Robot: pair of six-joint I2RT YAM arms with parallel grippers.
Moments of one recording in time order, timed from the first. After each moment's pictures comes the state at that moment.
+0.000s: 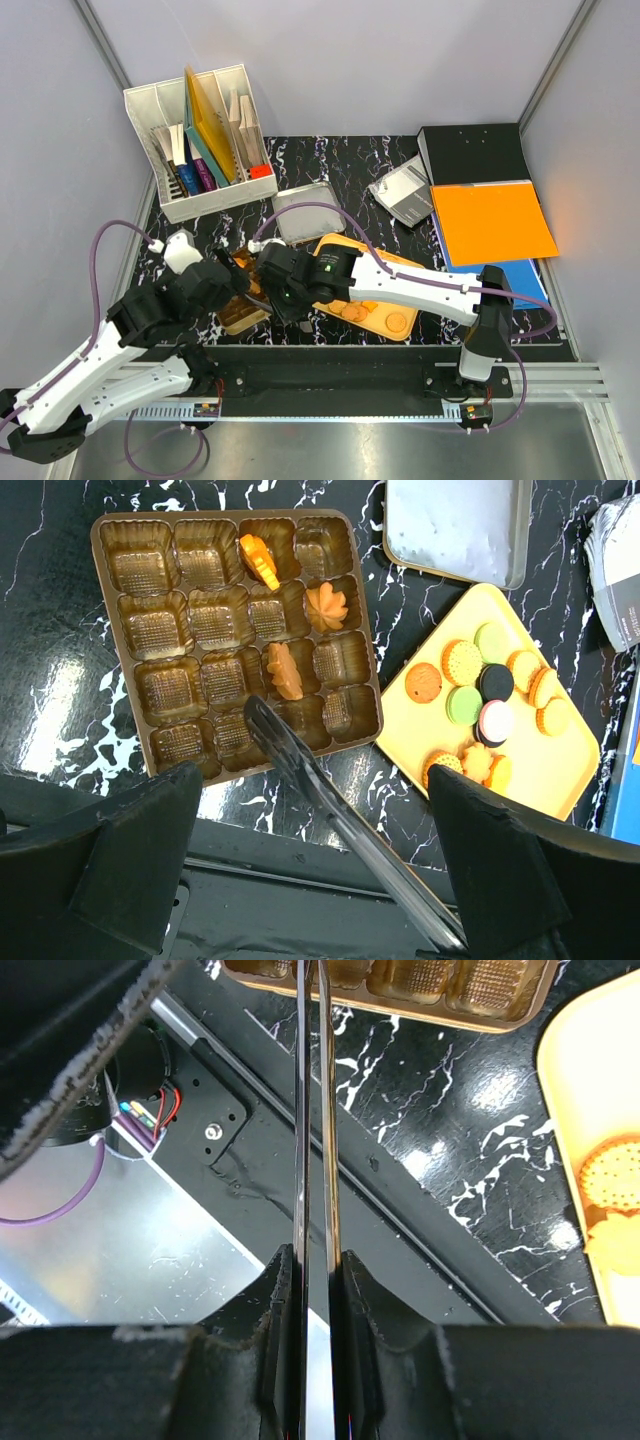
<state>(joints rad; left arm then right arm) -0.89 0.68 0.95 -1.19 -0.62 -1.20 1.29 1.77 1.69 -0.92 0.01 0.63</state>
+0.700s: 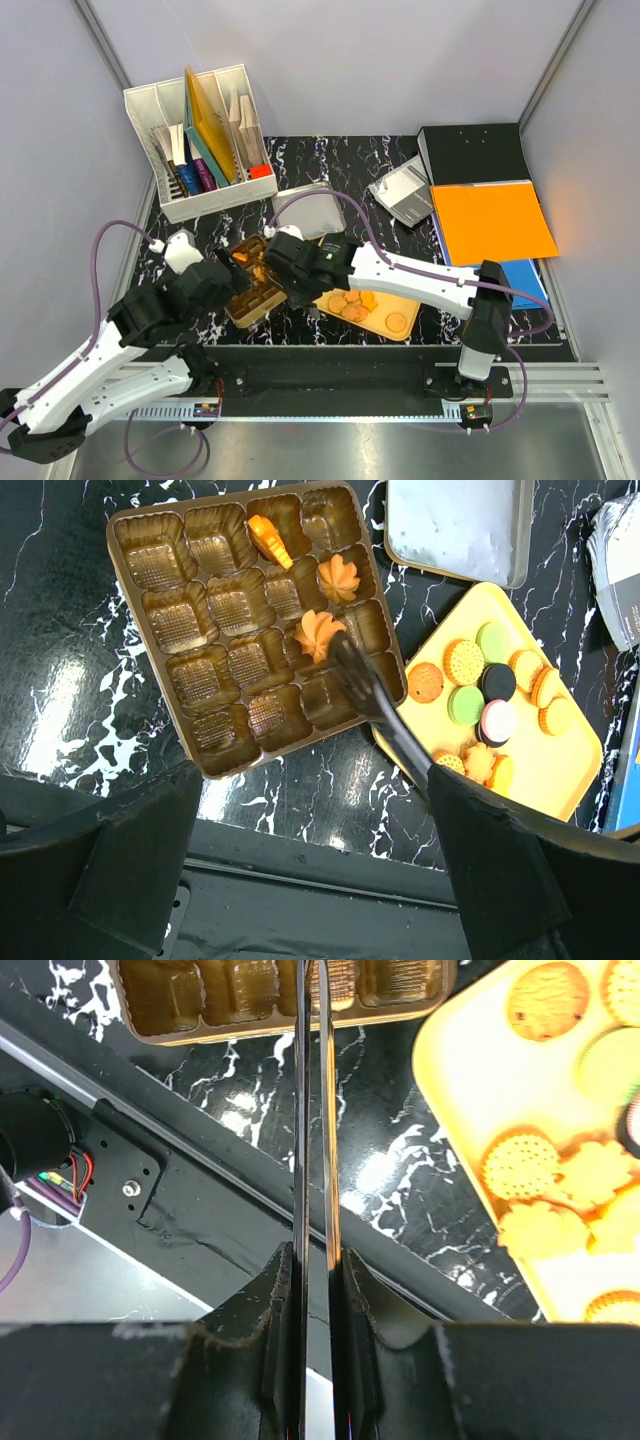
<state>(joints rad) -0.89 0.68 0.94 -1.19 -0.62 -1.20 1.22 1.79 1.68 -0.96 0.13 0.65</state>
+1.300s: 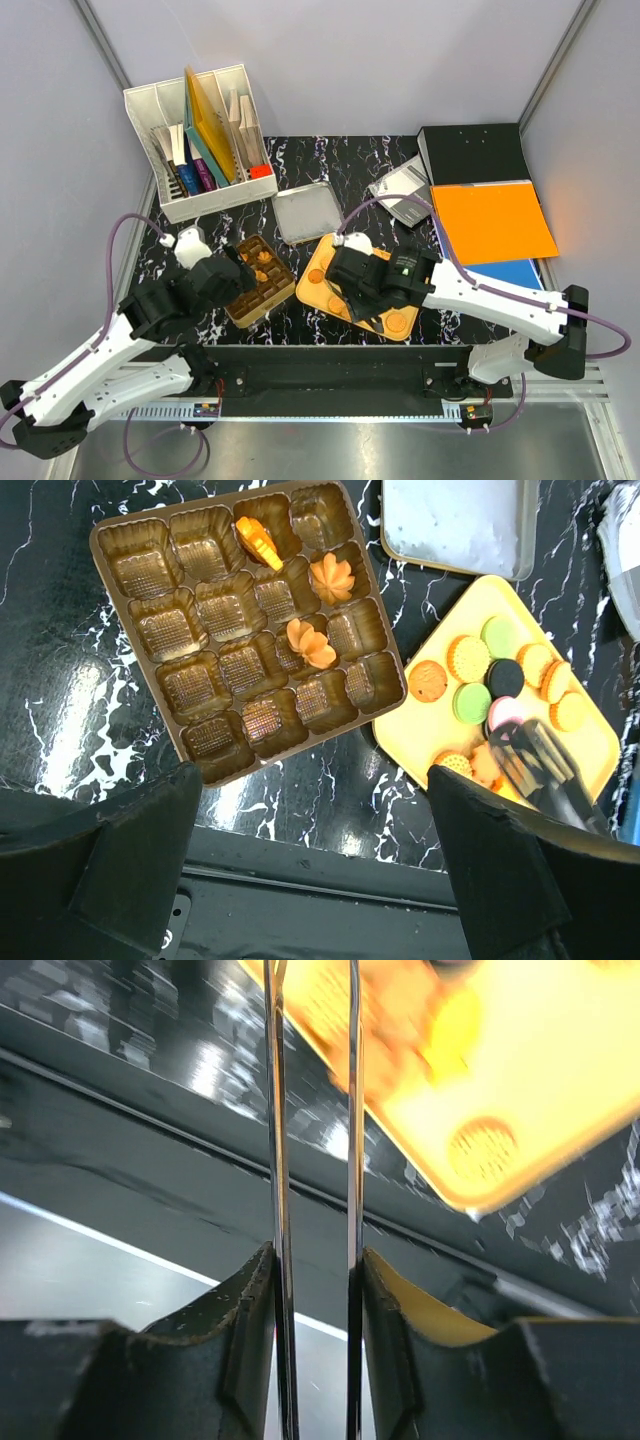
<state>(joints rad) -0.89 0.72 0.94 -1.15 -0.61 -1.16 1.22 1.38 1.41 -1.18 0.25 0.76</state>
